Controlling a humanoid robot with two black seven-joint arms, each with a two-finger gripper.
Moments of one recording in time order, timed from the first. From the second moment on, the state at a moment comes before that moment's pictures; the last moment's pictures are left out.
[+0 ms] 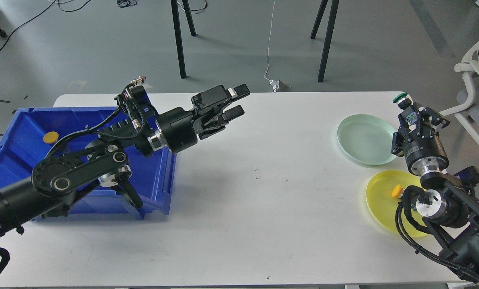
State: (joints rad) left arm -0.81 0.42 -0.36 -1.20 0.77 -0.26 -0.49; right arm 0.39 -0.32 1.00 0.86 -0.30 -0.08 0.38
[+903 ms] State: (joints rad) left arm -0.81 0.41 -0.37 -1.18 0.77 -0.26 -0.49; right arm 0.48 -0.25 0.86 0.69 -0.30 -0.10 0.29
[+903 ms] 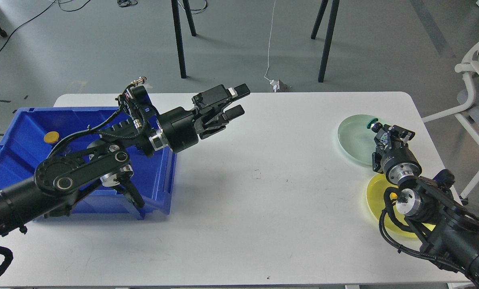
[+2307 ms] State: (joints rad) left arm -0.76 0.54 -0.69 -1.18 0.53 -0.46 -0.49; right arm 0.49 -0.39 1.05 1.28 -0.30 -0.04 0.31
